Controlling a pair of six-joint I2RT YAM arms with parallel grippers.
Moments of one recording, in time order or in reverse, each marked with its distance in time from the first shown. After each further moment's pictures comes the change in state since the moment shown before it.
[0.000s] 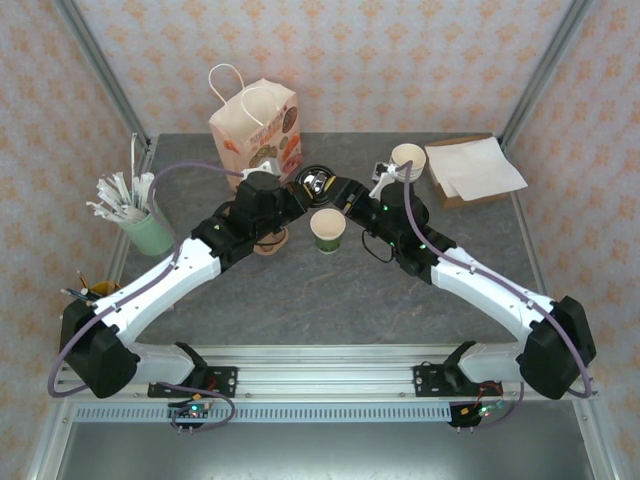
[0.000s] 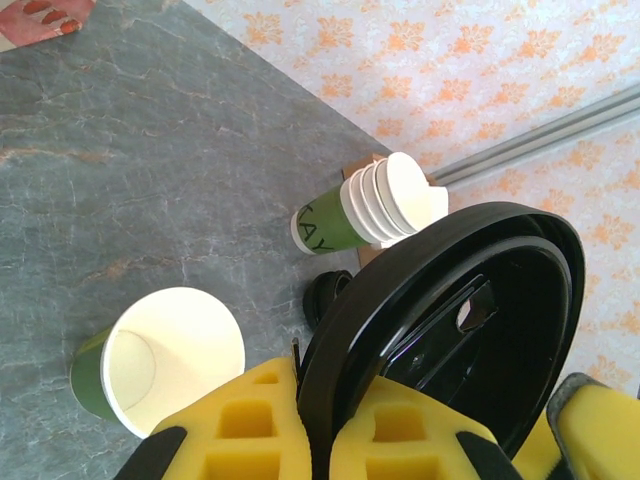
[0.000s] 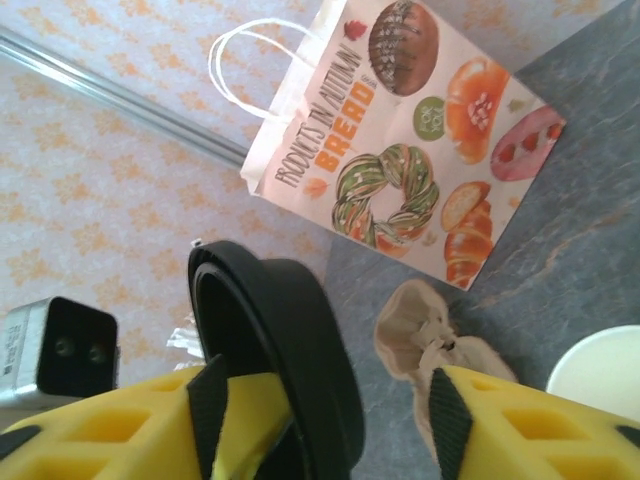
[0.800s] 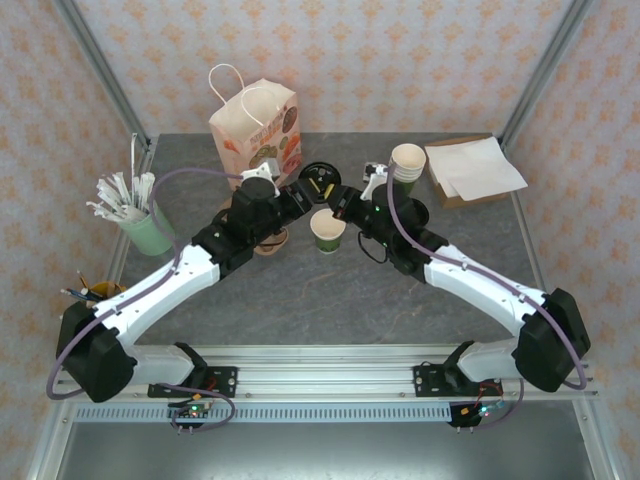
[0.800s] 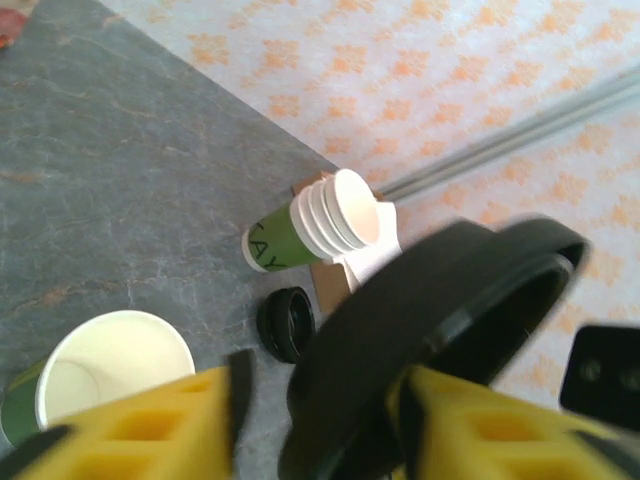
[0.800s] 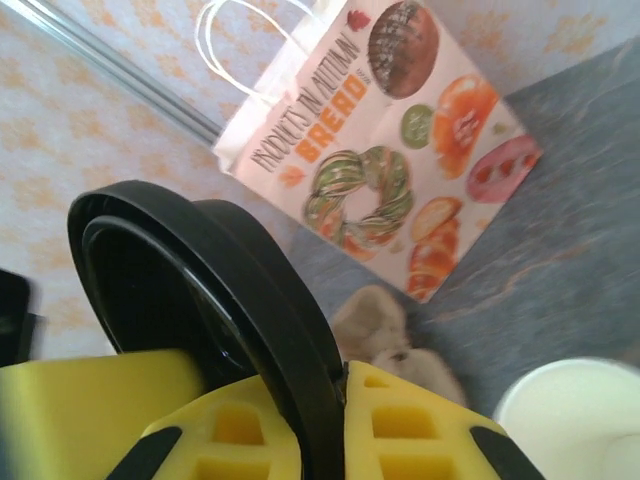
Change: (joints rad) left arm 0.000 -0.049 -0.098 0.180 0.051 0.028; right arm 0.023 0.033 0.022 -0.032 0.055 -0.214
